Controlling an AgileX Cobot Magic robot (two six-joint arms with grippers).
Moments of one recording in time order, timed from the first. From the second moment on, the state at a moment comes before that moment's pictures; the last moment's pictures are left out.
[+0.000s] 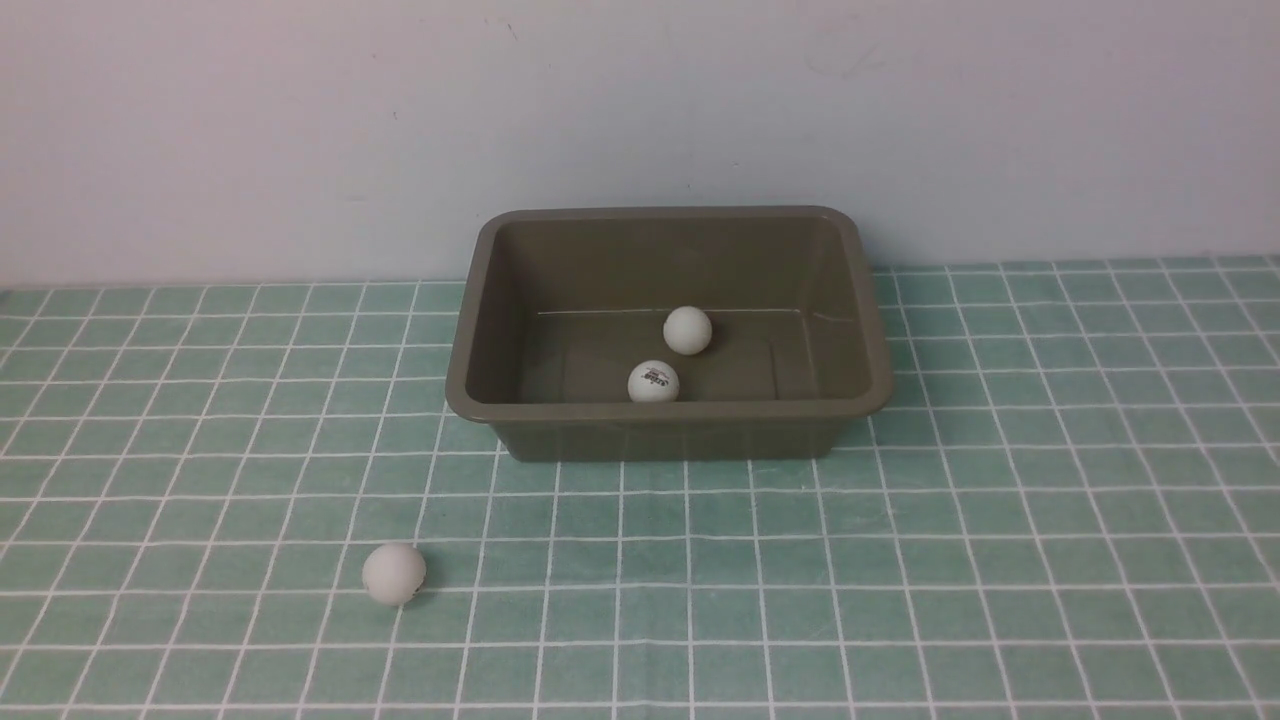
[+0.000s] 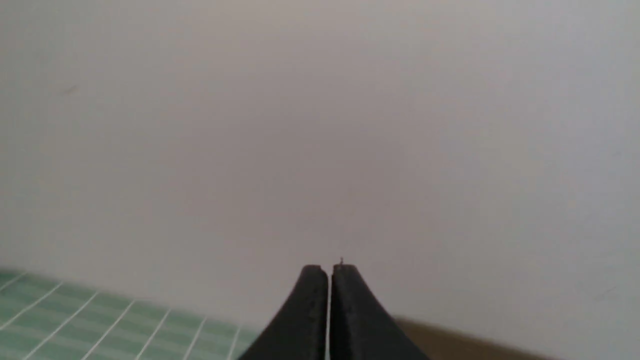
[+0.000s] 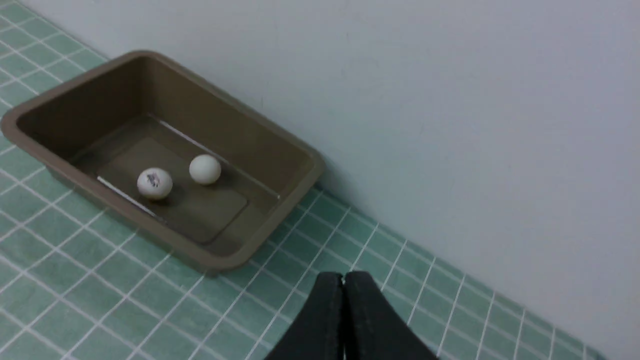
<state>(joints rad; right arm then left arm) 0.32 0.75 -1.06 -0.04 0.95 -0.29 0.05 0.02 -0.12 0.33 -0.10 -0.74</state>
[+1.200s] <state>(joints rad) 0.32 0.53 -0.77 -0.05 1.04 -0.12 -0.25 1.23 -0.65 1.69 0.19 -1.81</state>
